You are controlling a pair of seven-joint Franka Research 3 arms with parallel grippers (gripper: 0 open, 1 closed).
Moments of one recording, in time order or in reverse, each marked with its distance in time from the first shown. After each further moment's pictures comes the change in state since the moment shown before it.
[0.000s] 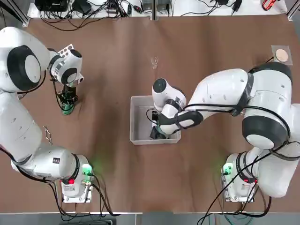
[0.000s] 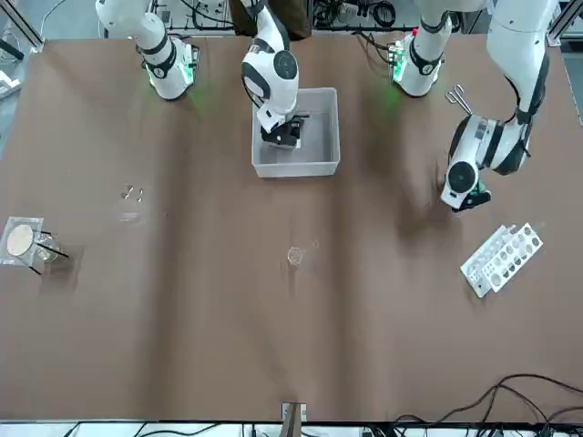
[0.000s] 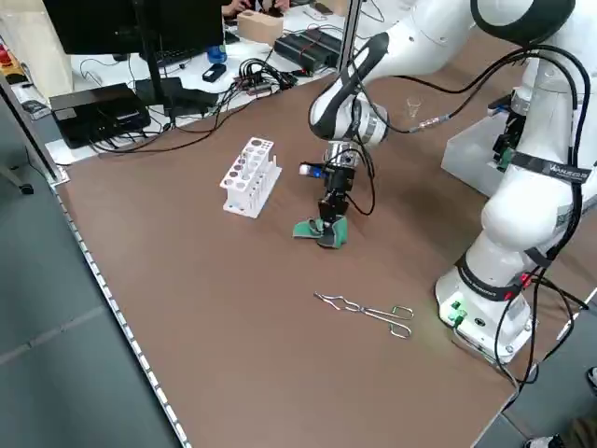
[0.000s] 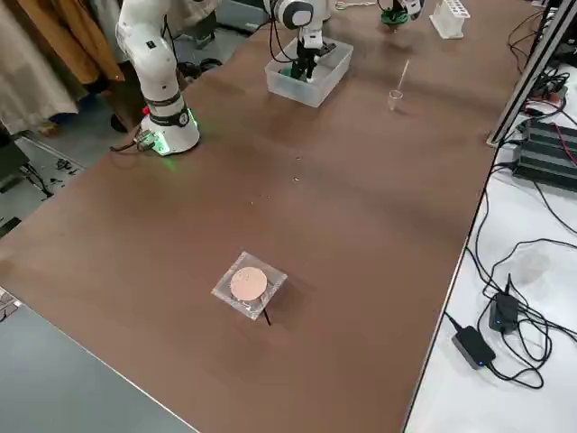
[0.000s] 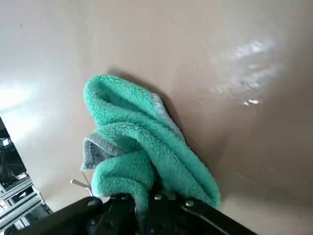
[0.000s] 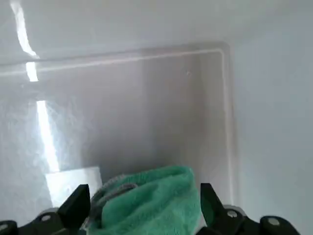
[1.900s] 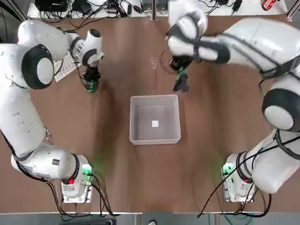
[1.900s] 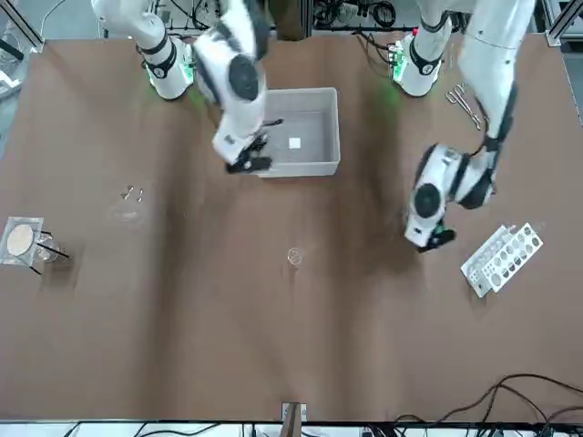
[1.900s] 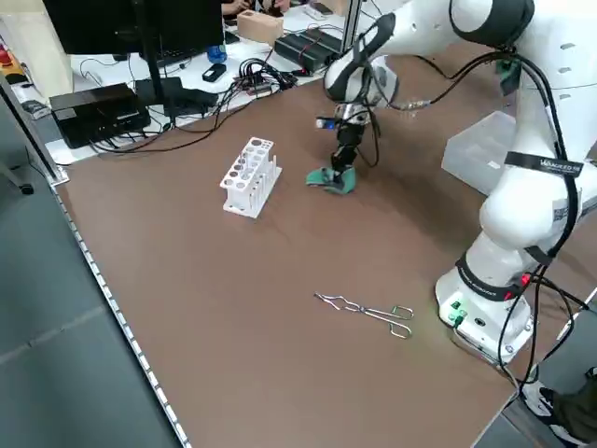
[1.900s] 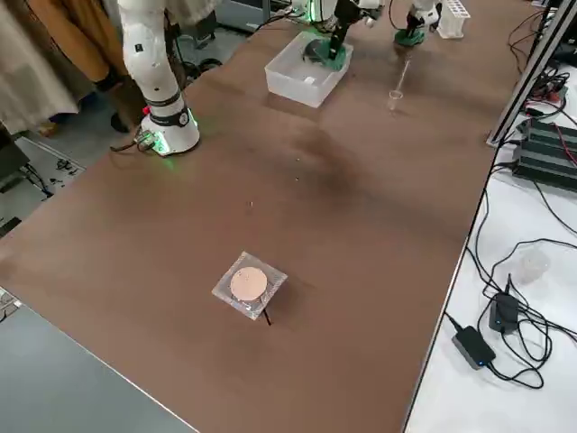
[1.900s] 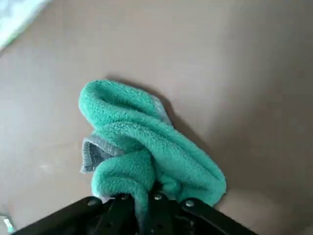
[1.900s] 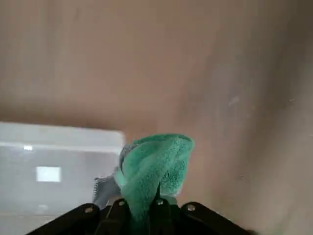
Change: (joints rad) left arm -0.040 0.110 -0.166 0.272 -0.180 -0.003 -0.070; right arm -0.423 -0.183 -0.041 0.383 -0.007 -0.710 -0.693
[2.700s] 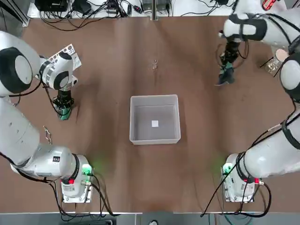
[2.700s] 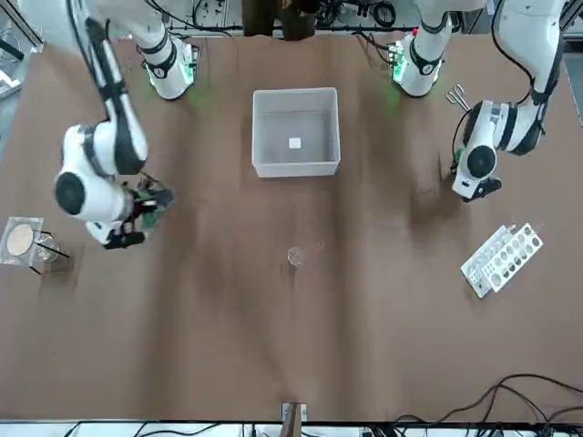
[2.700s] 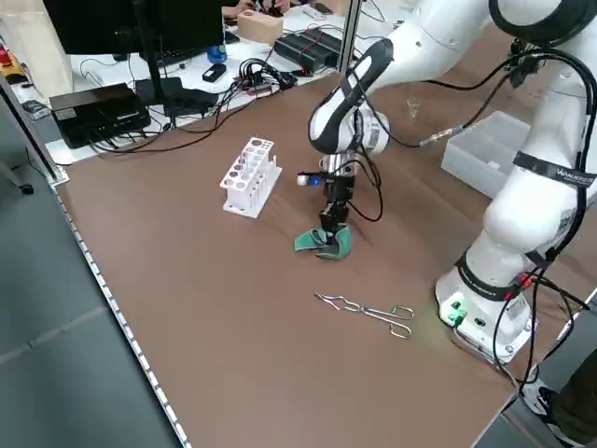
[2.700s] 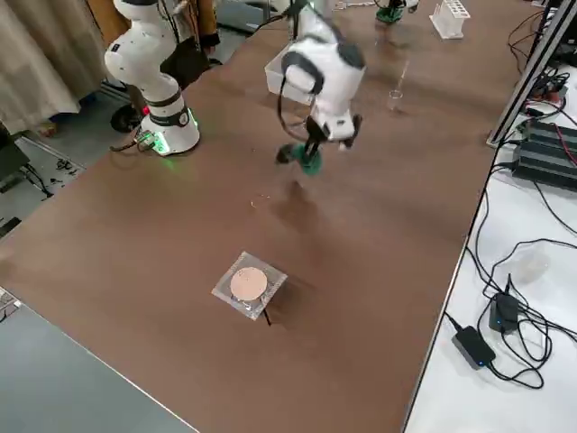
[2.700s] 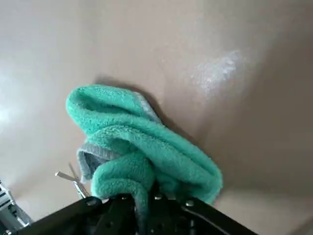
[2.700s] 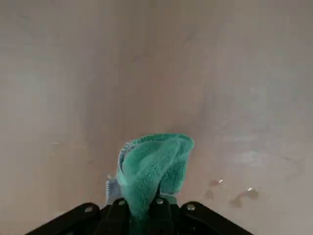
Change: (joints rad) left arm 0.092 -0.194 0.176 -0.386 0.142 0.110 0.112; right arm -0.618 0.030 -0.001 -0.353 -0.001 0.383 -0.644
